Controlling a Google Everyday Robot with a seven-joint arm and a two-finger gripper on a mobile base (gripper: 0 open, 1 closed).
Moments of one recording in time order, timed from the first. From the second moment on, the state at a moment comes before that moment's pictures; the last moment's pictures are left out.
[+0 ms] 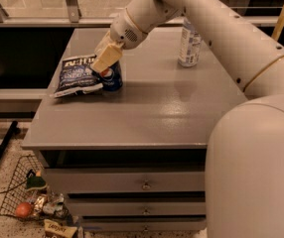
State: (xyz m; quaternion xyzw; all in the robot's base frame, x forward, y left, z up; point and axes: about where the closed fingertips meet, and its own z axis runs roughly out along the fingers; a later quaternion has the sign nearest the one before) arm 0.651 0.106 0.904 -0.66 0.64 0.27 0.28
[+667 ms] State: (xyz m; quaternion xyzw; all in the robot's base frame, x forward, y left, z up) arm 0.651 0.106 0.906 -0.66 0.64 0.27 0.28
